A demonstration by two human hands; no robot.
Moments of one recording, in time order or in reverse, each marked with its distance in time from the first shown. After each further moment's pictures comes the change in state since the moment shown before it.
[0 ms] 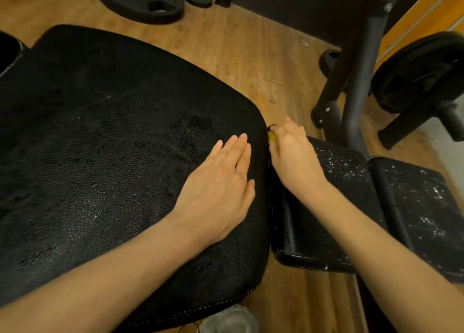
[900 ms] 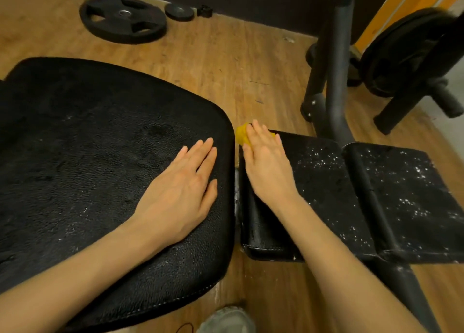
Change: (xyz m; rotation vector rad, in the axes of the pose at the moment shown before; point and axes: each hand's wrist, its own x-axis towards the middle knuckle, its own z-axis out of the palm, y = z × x) left_hand 0.001 0.004 -0.006 0.019 -0.079 0.008; right_hand -0.031 0.013 0.001 0.218 0.063 0.028
